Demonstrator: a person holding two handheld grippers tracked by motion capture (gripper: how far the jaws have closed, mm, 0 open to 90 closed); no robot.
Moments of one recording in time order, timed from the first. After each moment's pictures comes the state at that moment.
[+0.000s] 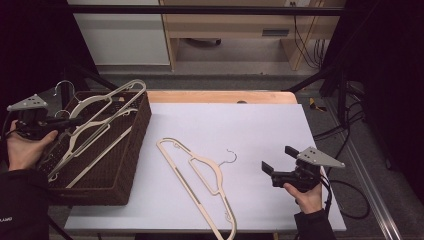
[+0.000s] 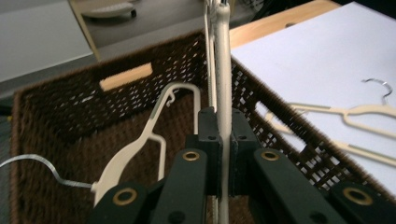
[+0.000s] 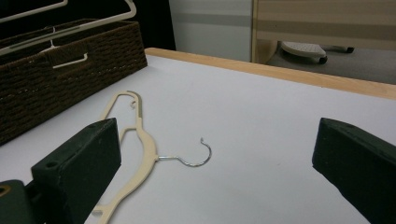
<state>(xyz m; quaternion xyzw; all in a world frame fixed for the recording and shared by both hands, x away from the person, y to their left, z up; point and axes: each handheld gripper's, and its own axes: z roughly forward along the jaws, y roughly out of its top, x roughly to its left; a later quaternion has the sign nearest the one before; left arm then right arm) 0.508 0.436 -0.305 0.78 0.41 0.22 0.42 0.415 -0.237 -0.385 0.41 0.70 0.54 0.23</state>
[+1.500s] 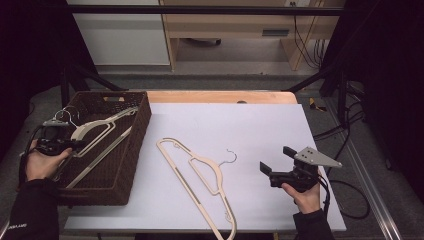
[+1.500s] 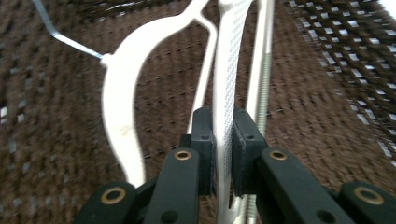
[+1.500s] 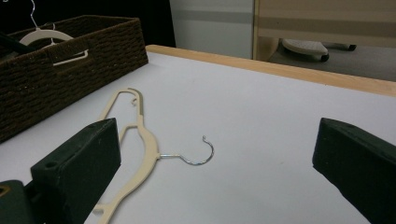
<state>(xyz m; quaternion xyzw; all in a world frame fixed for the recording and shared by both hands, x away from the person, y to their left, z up) 0.521 0.443 -0.387 0.78 0.53 0.21 0.27 0.416 -0.232 -0.387 0.41 0.70 0.53 0.23</state>
